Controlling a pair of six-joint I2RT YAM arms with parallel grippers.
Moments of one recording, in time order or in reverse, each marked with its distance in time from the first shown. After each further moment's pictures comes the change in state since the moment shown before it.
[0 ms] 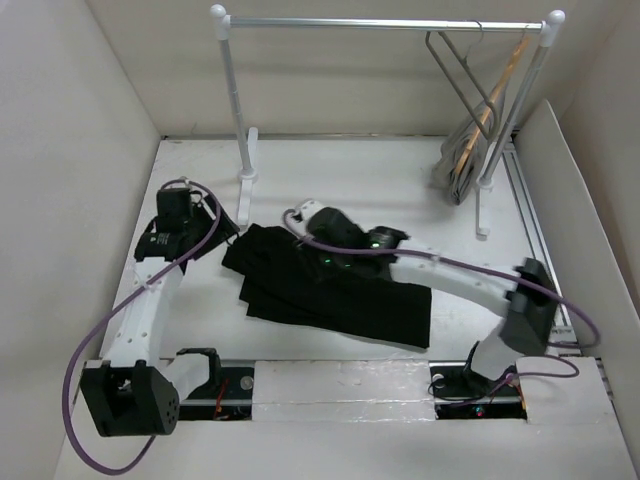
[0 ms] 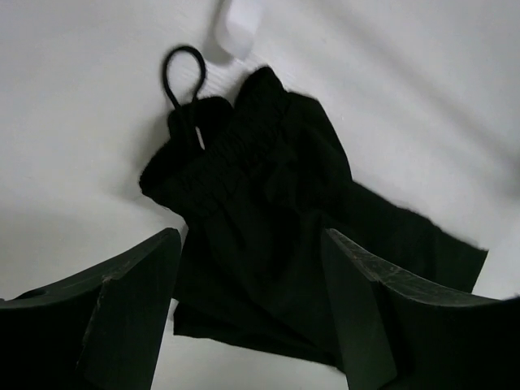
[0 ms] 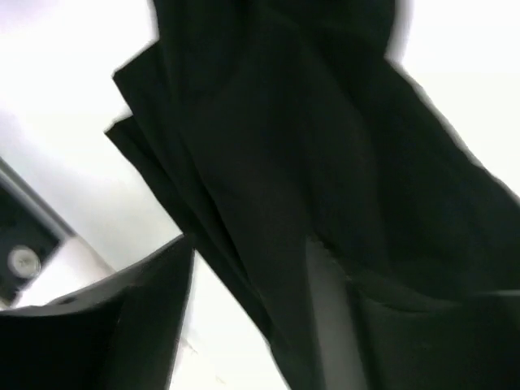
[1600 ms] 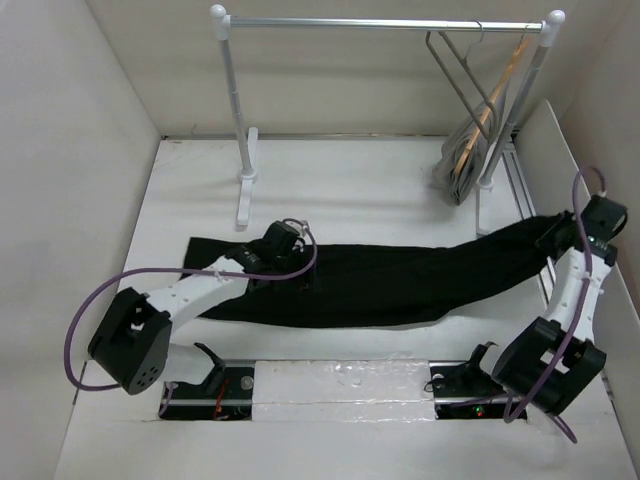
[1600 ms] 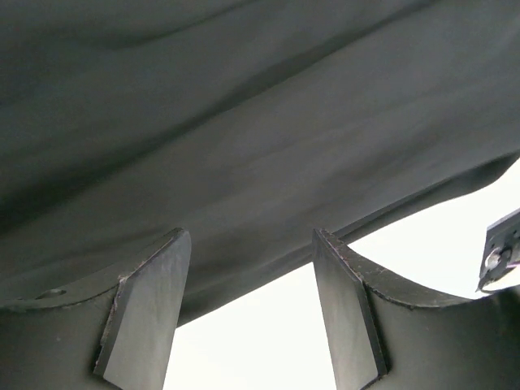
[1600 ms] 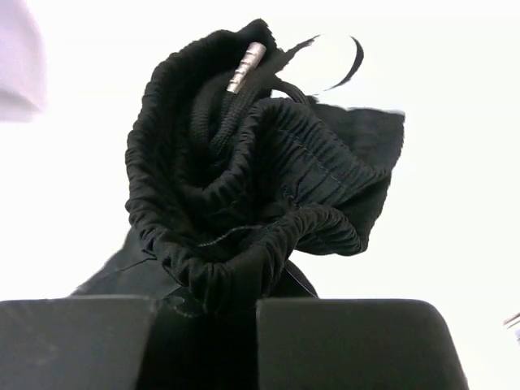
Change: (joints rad) left arm -0.689 0.229 -0.215 0.268 0.037 -0.027; right arm -1.701 -0.567 -0.549 -0.056 -0.232 -0.036
